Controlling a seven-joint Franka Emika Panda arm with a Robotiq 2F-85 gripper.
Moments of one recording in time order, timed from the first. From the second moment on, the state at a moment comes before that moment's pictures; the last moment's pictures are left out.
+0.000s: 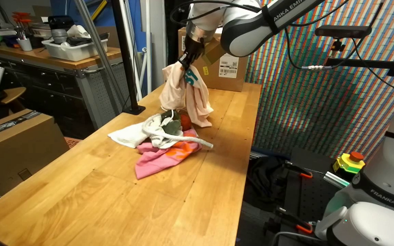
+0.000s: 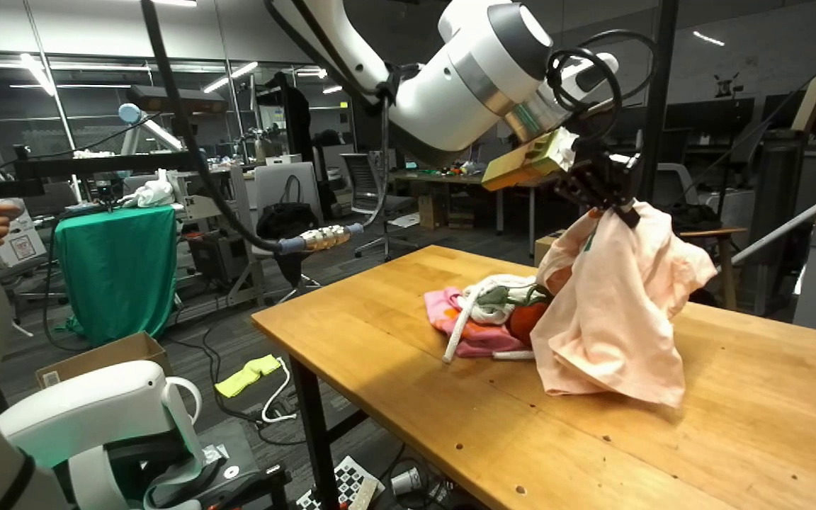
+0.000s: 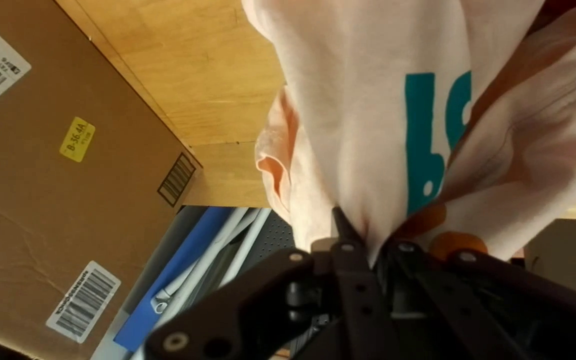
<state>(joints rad) 0.09 0.09 -0.13 -2.07 -0.76 2.63 0.64</state>
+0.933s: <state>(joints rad) 0.08 0.37 -0.21 -1.63 -0.78 2.59 0.79</state>
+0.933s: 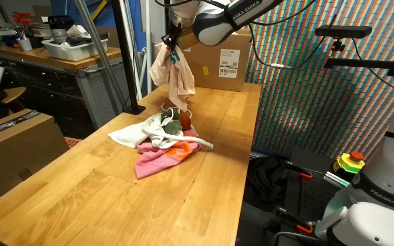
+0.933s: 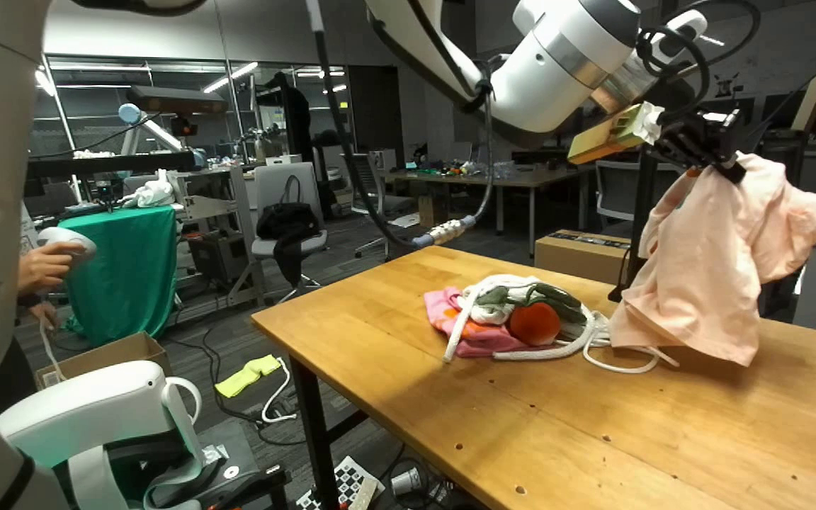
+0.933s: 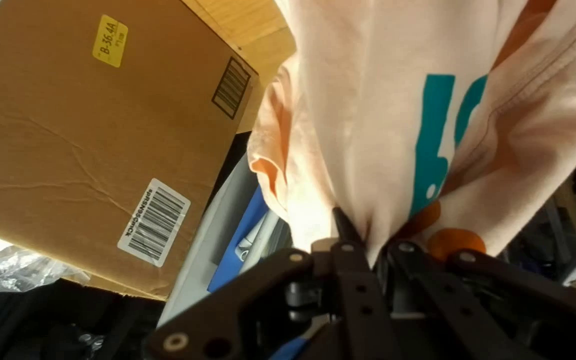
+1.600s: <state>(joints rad) 0.08 0.65 -0.33 -1.28 -0.78 2.45 0.91</state>
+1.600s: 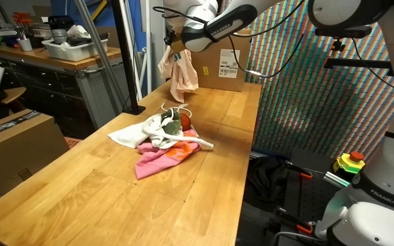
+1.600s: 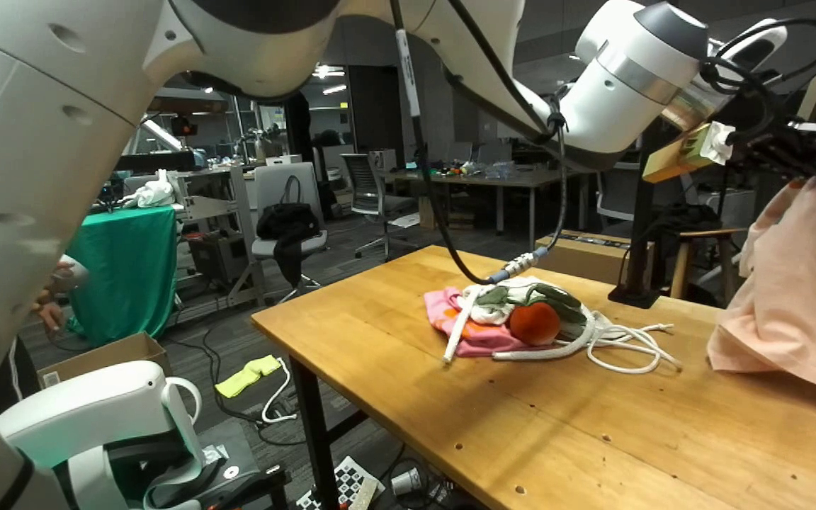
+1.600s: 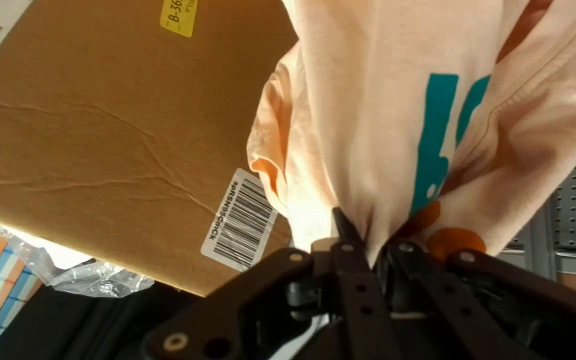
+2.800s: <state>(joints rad) 0.14 0.49 -0.22 -1.49 -0.78 2.39 0.85</state>
